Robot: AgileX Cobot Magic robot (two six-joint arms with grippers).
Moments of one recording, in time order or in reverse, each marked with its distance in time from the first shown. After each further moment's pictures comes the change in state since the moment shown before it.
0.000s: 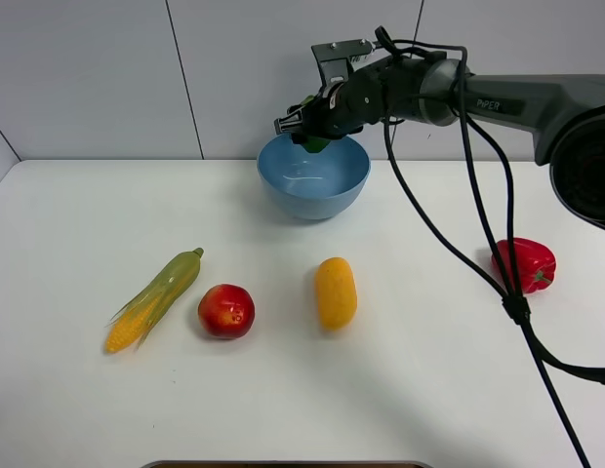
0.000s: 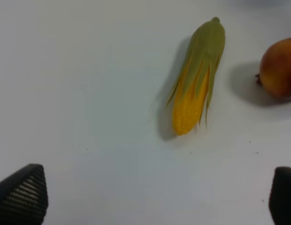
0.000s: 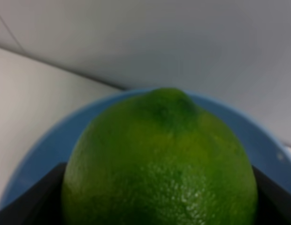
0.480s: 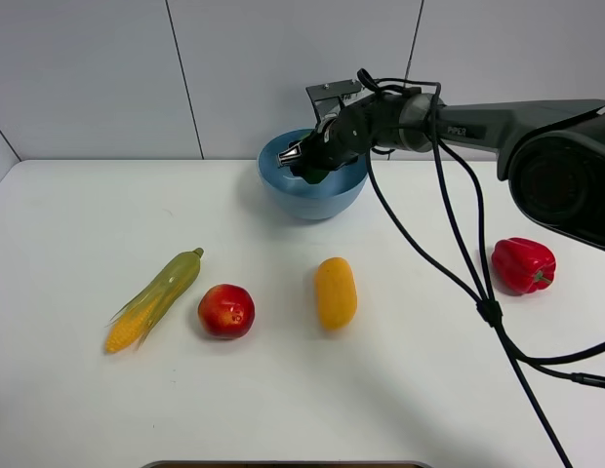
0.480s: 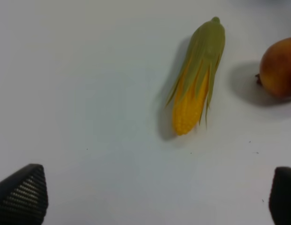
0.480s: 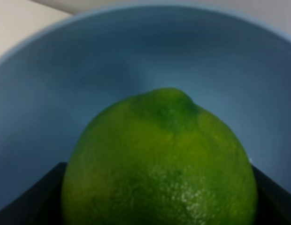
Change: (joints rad) left arm 0.000 0.000 0.000 0.000 0.000 0.000; right arm 0.000 0.102 -0.001 0.000 -0.004 0.000
